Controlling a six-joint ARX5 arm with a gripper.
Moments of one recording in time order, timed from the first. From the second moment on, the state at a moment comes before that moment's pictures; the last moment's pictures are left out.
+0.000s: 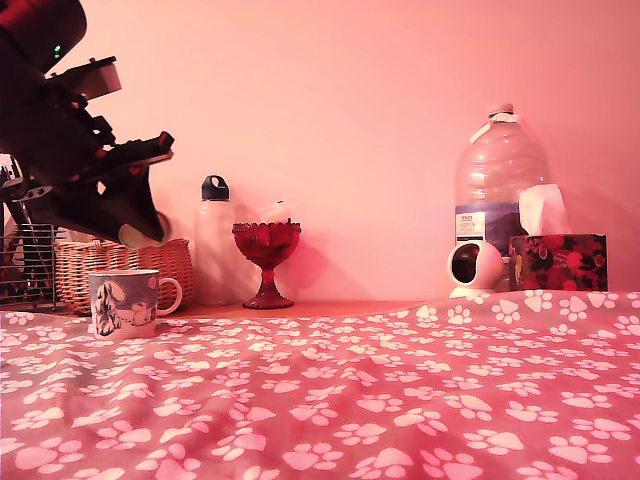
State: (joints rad) arm -0.30 1.46 0.86 -0.06 0.12 -0.13
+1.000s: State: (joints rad) arm -0.19 1.42 0.86 -0.04 0.12 -0.09
